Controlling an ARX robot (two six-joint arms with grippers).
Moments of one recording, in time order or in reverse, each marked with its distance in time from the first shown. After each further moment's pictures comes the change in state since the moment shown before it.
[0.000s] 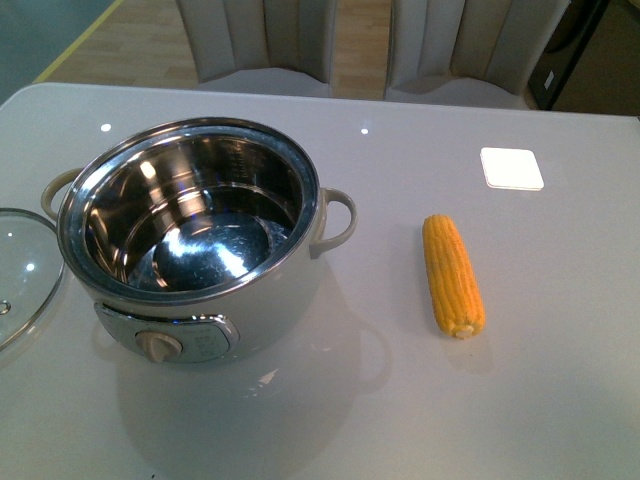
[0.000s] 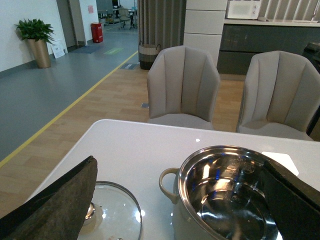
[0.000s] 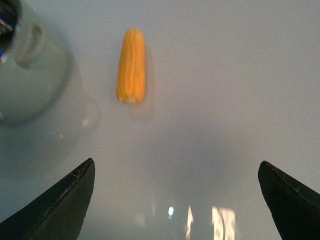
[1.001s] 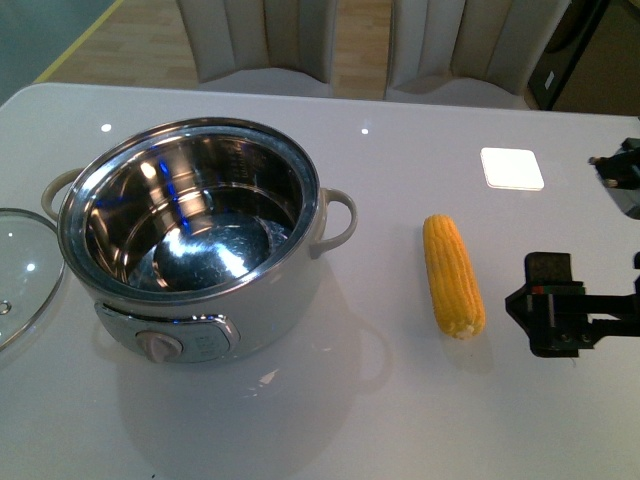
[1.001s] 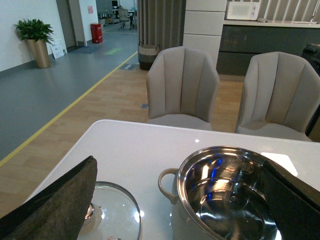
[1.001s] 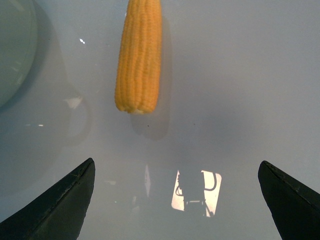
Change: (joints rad) left arm 0.000 0.000 0.000 0.000 0.000 0.000; right arm 0.278 1.339 0.312 0.791 0.129 0.109
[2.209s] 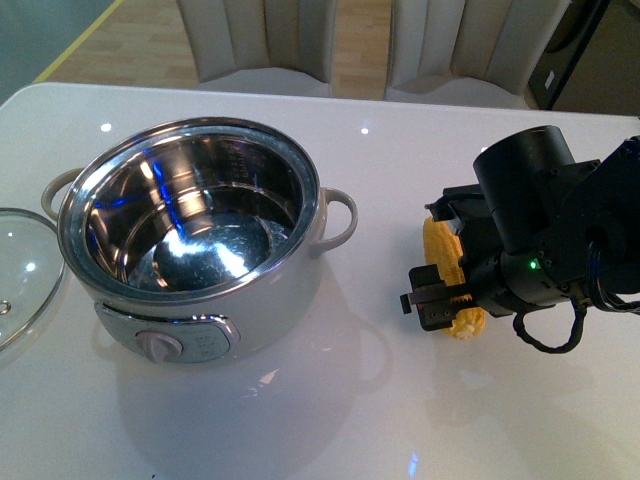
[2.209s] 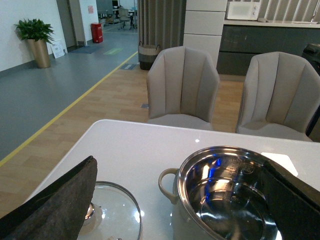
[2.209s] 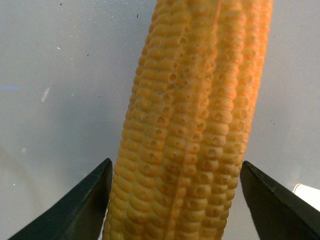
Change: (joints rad) left arm 0.000 0.000 0.000 0.000 0.000 0.000; right arm 0.078 0.621 0.472 0.017 0.089 -0.116
